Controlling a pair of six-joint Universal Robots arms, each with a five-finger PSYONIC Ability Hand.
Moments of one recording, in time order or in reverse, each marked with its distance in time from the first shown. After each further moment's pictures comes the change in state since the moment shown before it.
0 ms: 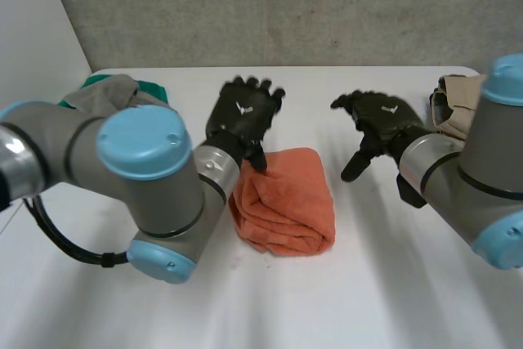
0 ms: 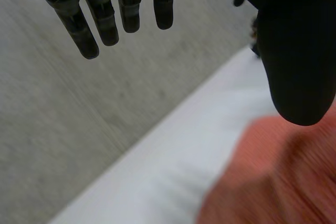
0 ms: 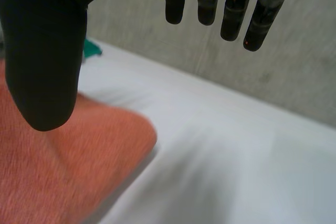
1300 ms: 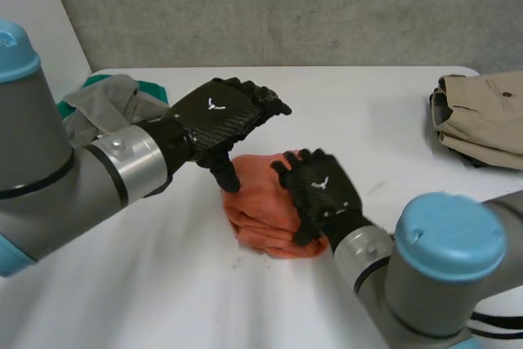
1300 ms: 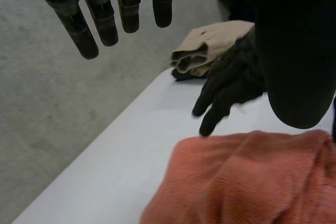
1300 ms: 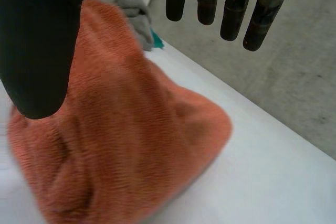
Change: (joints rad) left arm 0.242 0.348 -0.135 -0.388 0.580 0.047; right arm 0.277 -0.006 0.371 -0.455 0.127 -0.217; left_hand -0.018 0.000 0.000 0.000 0.000; right_hand -0.027 0.000 0.000 0.000 0.000
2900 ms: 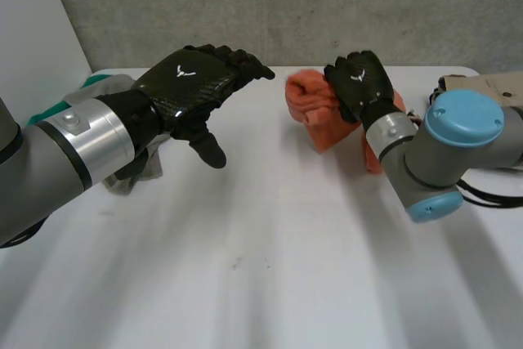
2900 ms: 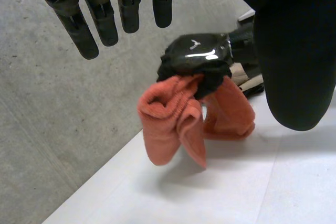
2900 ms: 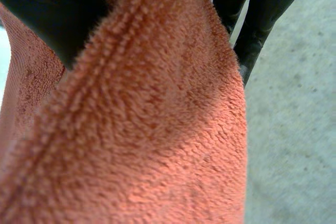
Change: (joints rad) left arm 0.073 0.108 -0.016 0.016 0.039 -0.113; right arm -0.272 0.318 -0.558 -0.101 -0.179 -0.217; left_hand 0.003 0.002 0.002 0.002 0.003; right_hand 0.732 0.920 0.957 0.956 0.864
